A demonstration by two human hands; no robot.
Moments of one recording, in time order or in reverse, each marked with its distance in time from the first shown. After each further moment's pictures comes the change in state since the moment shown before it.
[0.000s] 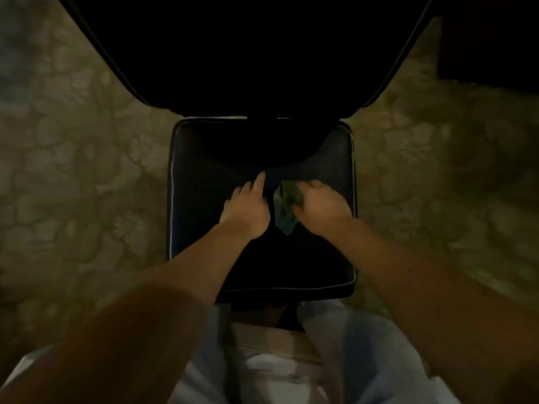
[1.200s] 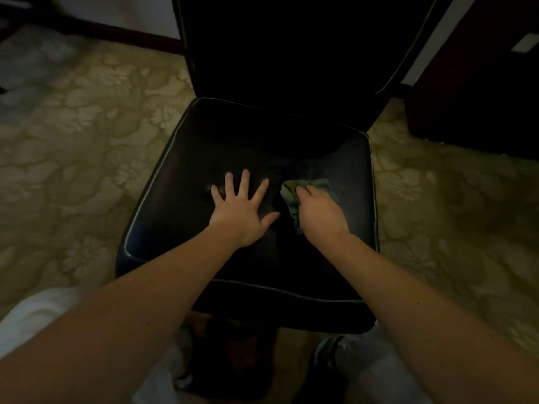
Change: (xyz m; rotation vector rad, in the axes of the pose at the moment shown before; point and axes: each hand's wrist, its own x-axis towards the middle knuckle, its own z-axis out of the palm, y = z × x) left_hand 0.033 -0.119 0.134 0.569 0.391 0.181; right_hand 0.008 0.014 0.179 -0.264 0.496 0.017
